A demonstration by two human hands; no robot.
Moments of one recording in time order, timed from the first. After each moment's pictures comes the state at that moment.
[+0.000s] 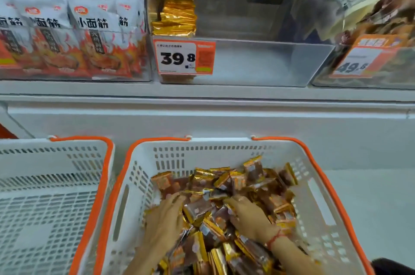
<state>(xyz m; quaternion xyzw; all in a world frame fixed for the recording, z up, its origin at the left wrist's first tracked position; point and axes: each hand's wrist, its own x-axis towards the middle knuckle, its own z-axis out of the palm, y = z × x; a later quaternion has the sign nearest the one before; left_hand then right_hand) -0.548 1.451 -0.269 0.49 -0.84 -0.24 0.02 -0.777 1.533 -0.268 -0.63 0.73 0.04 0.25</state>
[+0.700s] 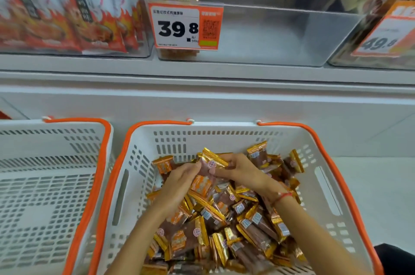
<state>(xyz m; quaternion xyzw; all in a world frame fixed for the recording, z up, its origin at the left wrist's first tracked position) -0.578 1.435 -0.202 0.47 -0.63 -0.60 0.14 -0.771 1.473 -0.200 -0.50 0.61 -0.32 0.53</state>
